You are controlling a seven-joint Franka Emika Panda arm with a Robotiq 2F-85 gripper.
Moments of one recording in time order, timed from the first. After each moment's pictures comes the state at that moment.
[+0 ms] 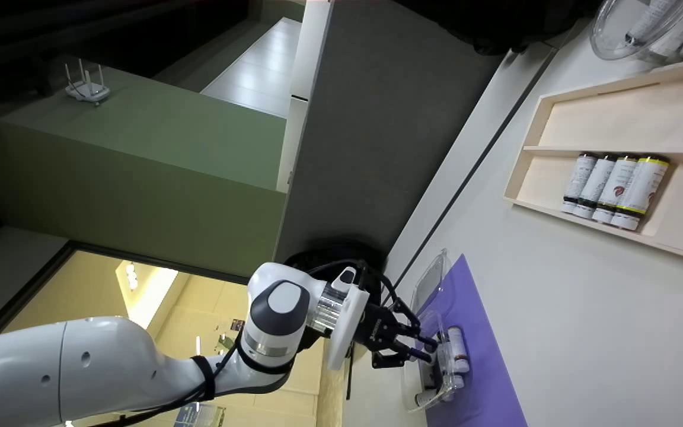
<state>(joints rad) 0.06 0.48 0.14 -2.13 -0.06 2.38 -0.42</state>
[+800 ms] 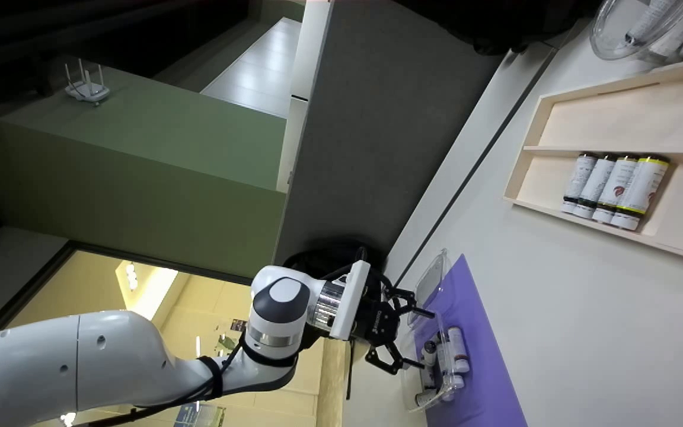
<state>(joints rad) 0.04 0.53 0.17 -2.06 -0.22 2.32 -0.77</state>
